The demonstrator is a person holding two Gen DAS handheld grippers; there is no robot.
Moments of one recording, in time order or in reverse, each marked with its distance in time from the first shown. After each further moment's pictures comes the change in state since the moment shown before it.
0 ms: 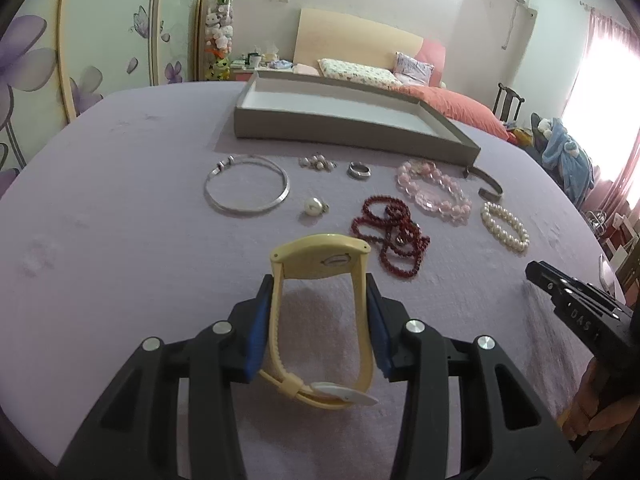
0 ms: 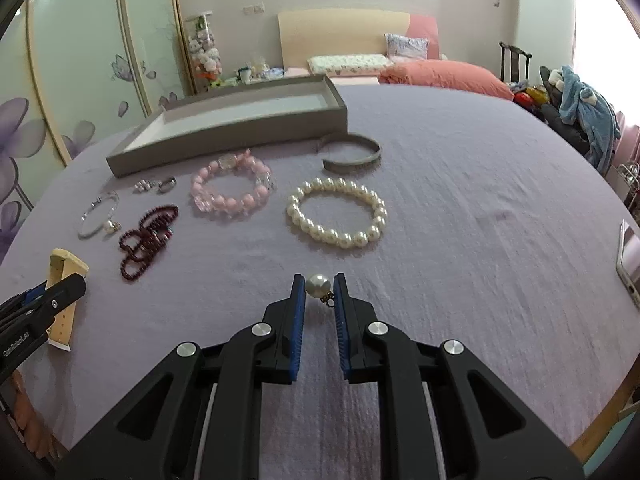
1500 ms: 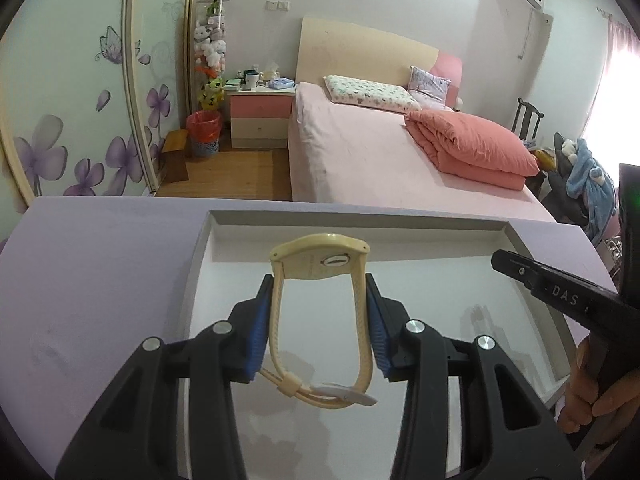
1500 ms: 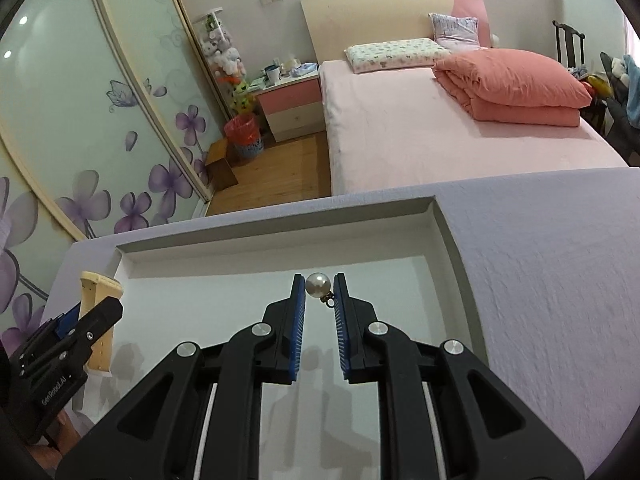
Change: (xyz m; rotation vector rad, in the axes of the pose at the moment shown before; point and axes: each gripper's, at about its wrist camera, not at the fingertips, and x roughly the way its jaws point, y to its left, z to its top) left arm 0.198 0.019 0.260 0.022 -0.011 0.023; right arm 0.223 0.024 0.233 0.061 0.110 0.186
